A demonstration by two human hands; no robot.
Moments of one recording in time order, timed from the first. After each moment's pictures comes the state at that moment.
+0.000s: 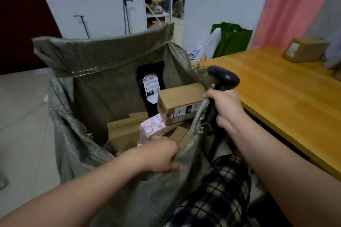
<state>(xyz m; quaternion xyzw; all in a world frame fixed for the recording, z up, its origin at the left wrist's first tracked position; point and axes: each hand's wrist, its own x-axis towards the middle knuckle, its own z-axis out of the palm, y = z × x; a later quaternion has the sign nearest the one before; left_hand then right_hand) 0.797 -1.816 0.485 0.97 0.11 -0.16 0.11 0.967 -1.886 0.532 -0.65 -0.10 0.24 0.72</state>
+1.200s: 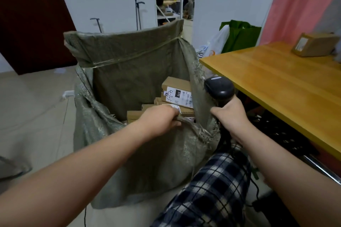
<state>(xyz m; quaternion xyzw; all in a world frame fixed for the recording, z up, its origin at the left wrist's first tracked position) 0.789 -1.805 0.496 0.98 0.20 0.01 -0.01 0.943 -1.934 0.490 -0.76 -0.27 0.14 0.58</state>
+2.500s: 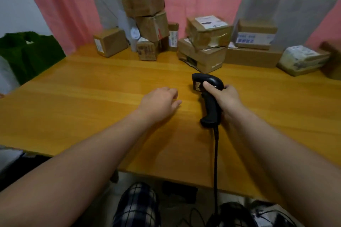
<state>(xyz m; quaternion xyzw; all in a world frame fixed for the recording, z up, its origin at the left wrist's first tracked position) 1.188 -2.091 0.532 0.97 -0.21 0.06 0.08 1.184 -2.285 0.529 -0.73 0.19 -0.05 0.65</state>
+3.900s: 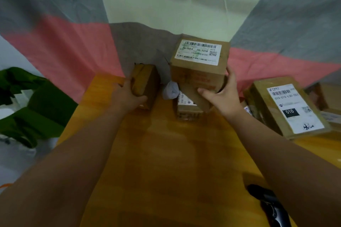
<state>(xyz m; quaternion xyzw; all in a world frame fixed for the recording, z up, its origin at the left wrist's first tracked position) 1.557 -1.852 0.587 0.94 0.09 -0.10 0.31 1.509 -2.143 0.624 -0.84 0.10 -0.07 0.53</state>
